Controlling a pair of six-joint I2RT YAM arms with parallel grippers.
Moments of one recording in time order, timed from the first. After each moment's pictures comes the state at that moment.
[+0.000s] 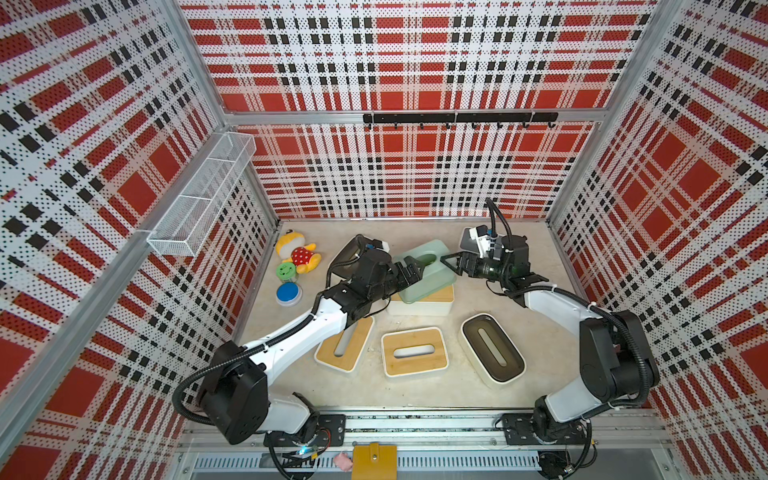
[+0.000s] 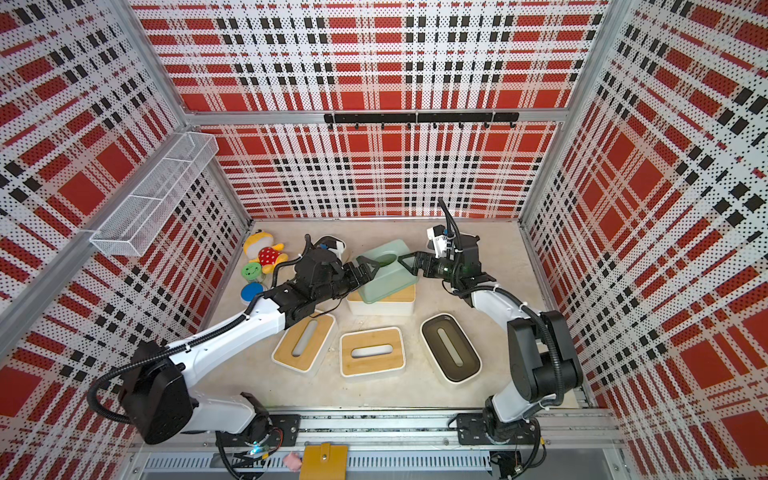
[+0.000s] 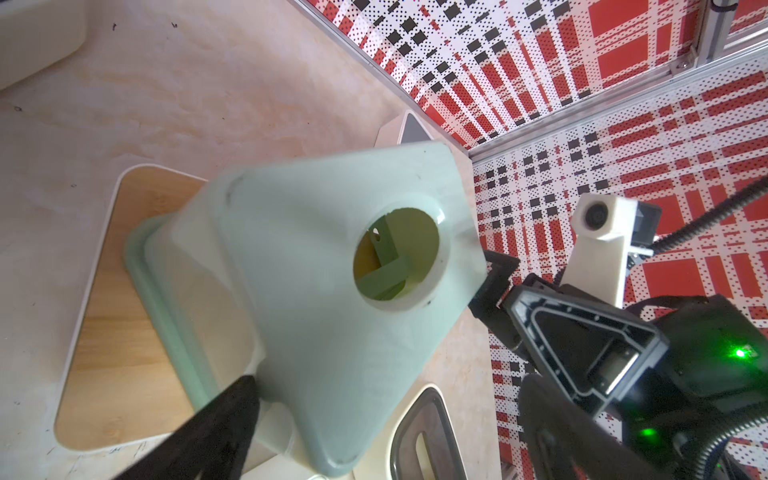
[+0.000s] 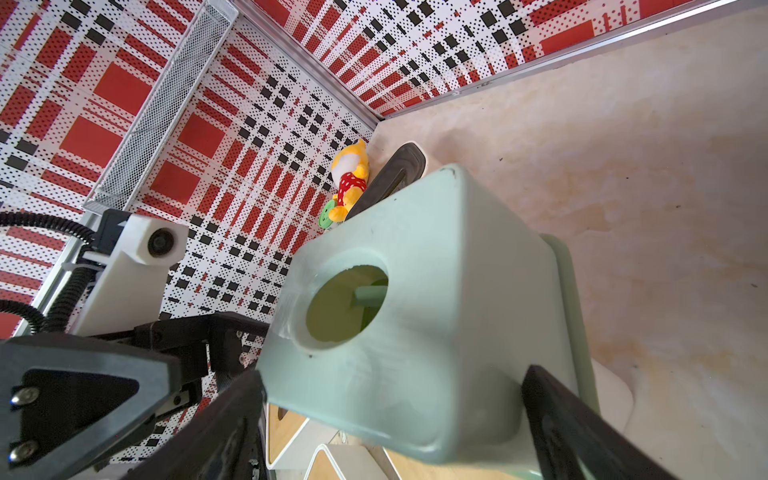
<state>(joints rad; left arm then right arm) -0.63 1.40 1.02 -0.11 0.07 -0.97 0.25 1.57 0.95 0.22 -0.75 0.54</state>
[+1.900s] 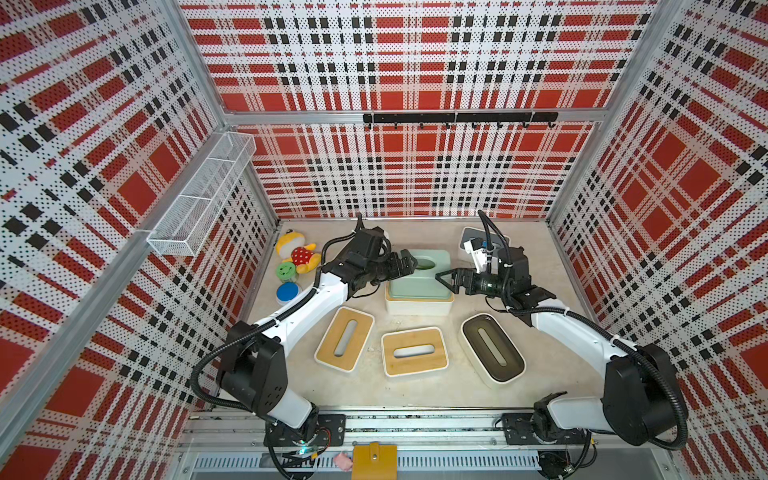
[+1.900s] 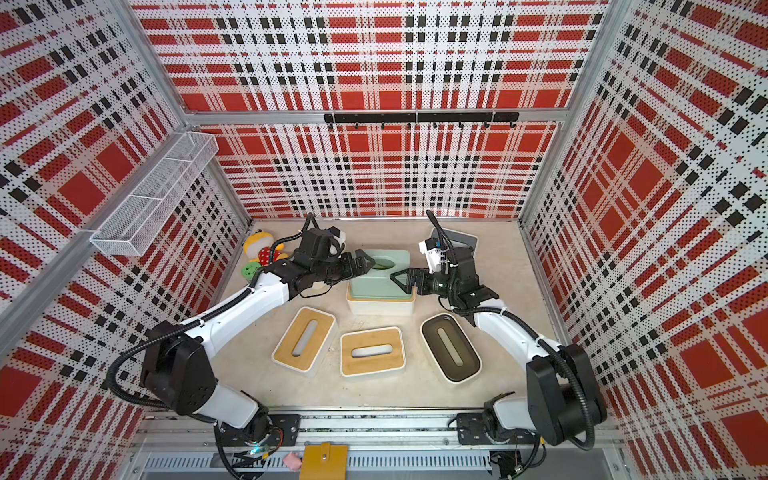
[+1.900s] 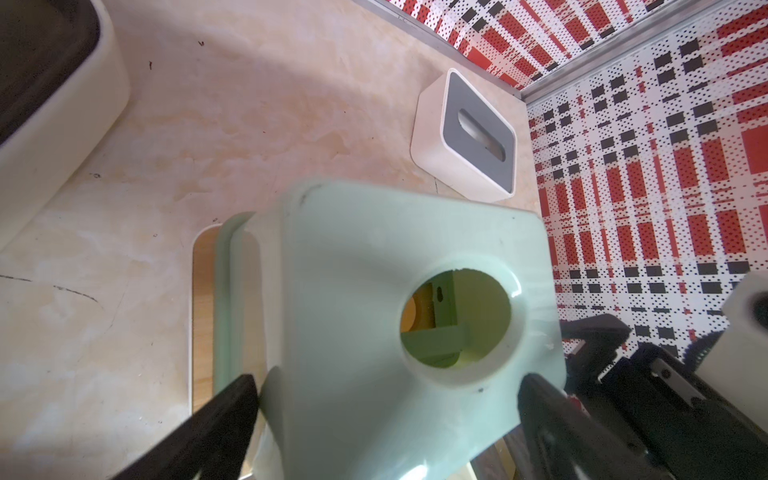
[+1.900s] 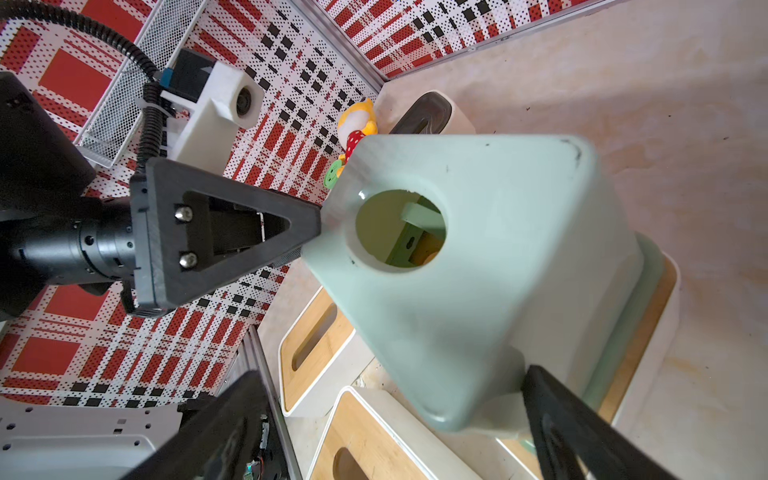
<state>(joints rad) -0.51 1.55 1.24 -0.38 0.25 -0.68 0.37 1.36 0.85 0.07 -0.65 0.51</state>
